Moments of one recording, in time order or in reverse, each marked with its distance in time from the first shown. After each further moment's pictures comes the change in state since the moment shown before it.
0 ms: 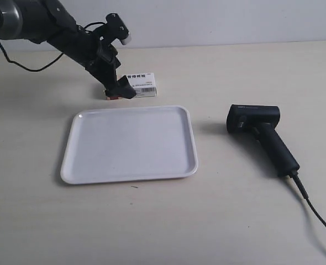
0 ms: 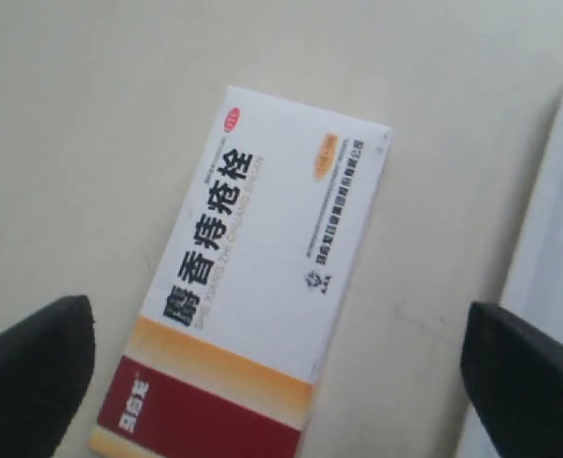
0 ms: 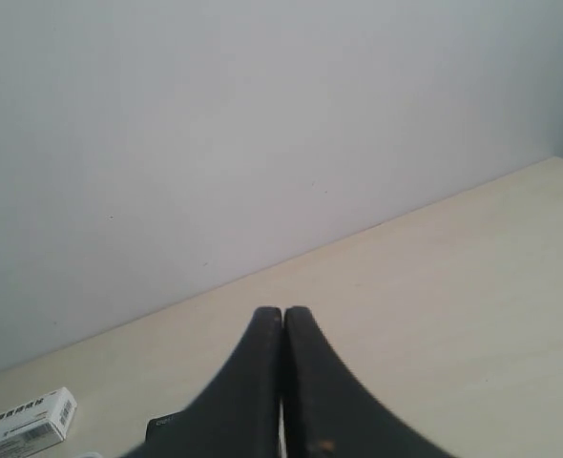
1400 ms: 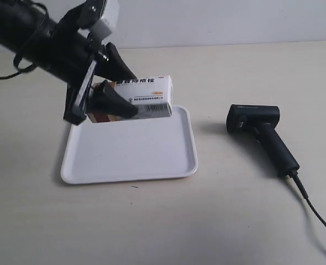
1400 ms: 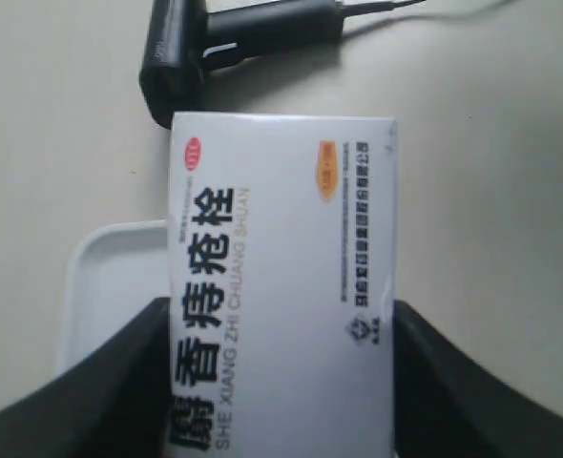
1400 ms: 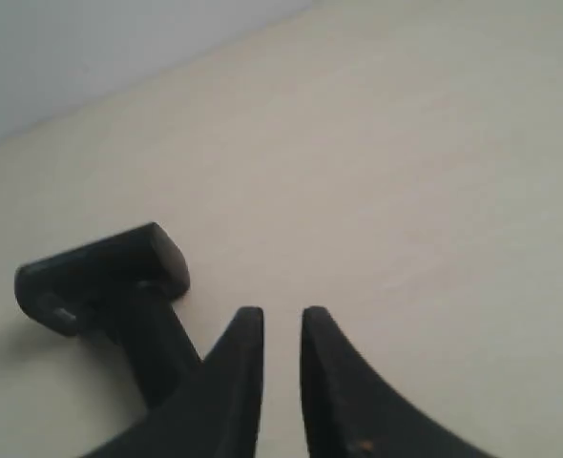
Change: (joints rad) left arm -0.083 -0.641 0.636 -0.339 0.247 0.493; right arm 0.005 0.681 -0.085 0.019 -0.117 -0.027
